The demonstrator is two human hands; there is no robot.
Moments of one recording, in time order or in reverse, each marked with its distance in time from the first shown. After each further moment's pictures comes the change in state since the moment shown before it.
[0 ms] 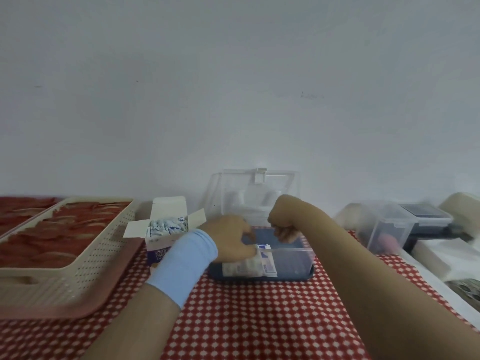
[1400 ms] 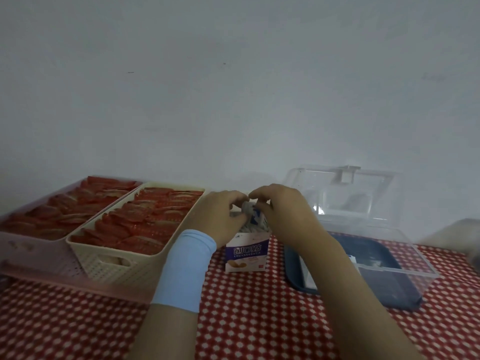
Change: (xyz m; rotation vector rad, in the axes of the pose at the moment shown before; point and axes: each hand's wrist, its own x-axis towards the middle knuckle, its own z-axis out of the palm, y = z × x) left_hand -0.056 -0.145 -0.014 -0.234 0.590 -0.264; right_hand -0.016 -0.115 0.110 -0.091 0.441 -0.887
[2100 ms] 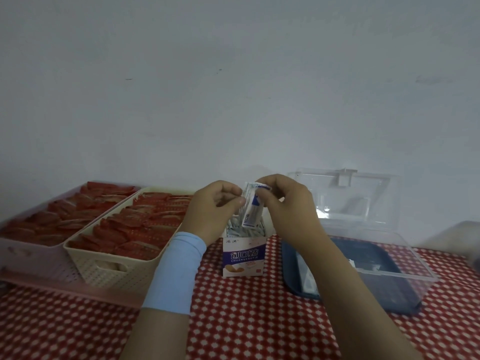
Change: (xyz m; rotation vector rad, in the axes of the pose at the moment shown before) left_hand -0.001 0.012 -0.011 -0.568 0.166 -0.077; right_hand -0.005 0.003 -0.005 0.575 0.267 0.073
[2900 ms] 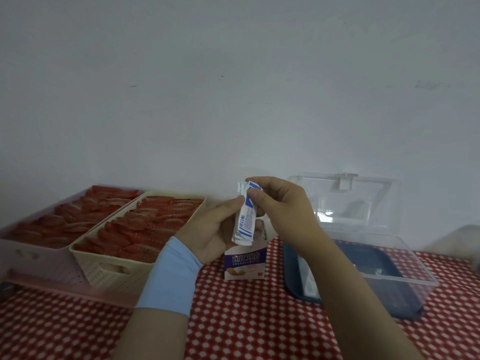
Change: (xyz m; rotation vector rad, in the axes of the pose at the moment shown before) left_hand -0.014 0.015 0.000 -0.842 -0.389 -0.375; right_hand -0.004 -0.022 -0.003 0.290 -0.147 0.098
